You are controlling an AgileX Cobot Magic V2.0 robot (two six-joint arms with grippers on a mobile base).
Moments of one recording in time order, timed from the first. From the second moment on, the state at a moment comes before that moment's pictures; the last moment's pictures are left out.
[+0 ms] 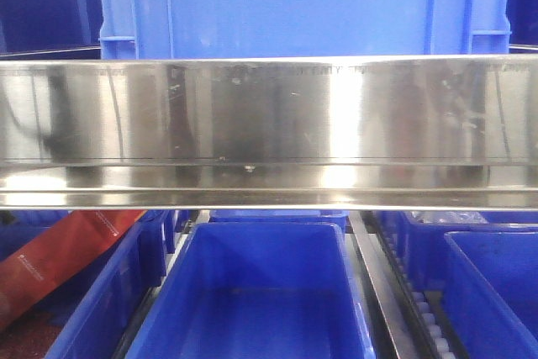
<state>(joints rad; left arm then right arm) -0.51 1.30 -1.59 -0.01 0.91 0.09 0.08 0.42 -0.74 0.12 0.53 -0.10</state>
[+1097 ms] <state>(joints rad) -0.49 0.56 -0.93 -0.01 0.78 0.05 0.41 1.78 -1.98 0.12 0.94 -0.16</state>
